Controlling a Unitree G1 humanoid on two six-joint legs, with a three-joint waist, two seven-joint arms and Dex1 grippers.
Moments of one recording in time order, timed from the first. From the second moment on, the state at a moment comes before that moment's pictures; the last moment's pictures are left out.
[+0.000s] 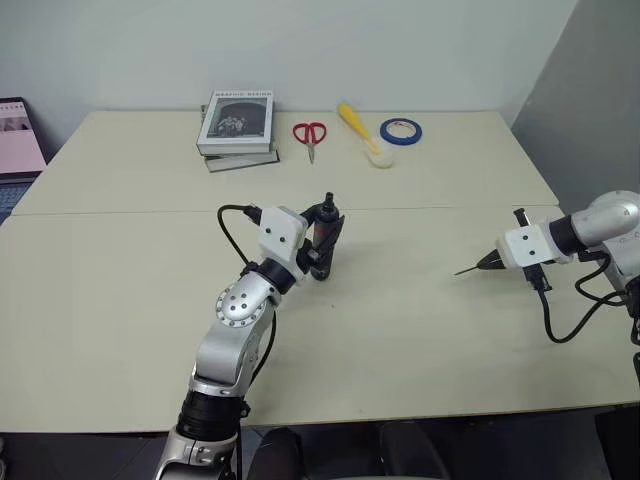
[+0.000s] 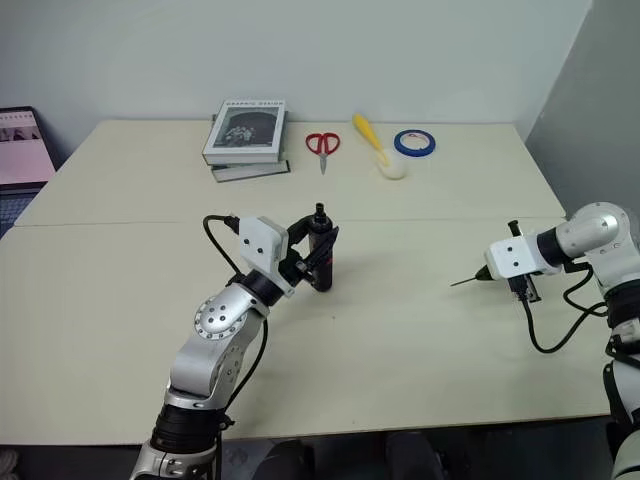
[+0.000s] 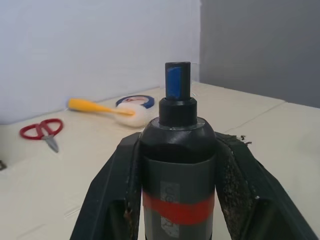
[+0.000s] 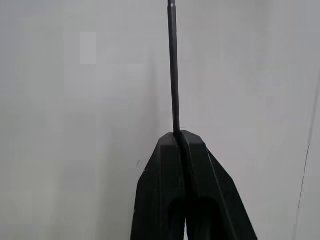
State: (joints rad) left arm -0.30 0.18 -0.09 -0.24 -0.17 0.21 -0.36; right arm -0.81 -0.93 0.26 0.63 -0.01 -0.43 1.47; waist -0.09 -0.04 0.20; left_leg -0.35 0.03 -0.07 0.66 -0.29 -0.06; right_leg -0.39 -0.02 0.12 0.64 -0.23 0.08
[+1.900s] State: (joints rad) left arm -0.26 0.03 -0.16 -0.16 0.01 0.02 -0.17; right arm -0.84 -0.32 0.02 -0.16 0.64 0.74 0.64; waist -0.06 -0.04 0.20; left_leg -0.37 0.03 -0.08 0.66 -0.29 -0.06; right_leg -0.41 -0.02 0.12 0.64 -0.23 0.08
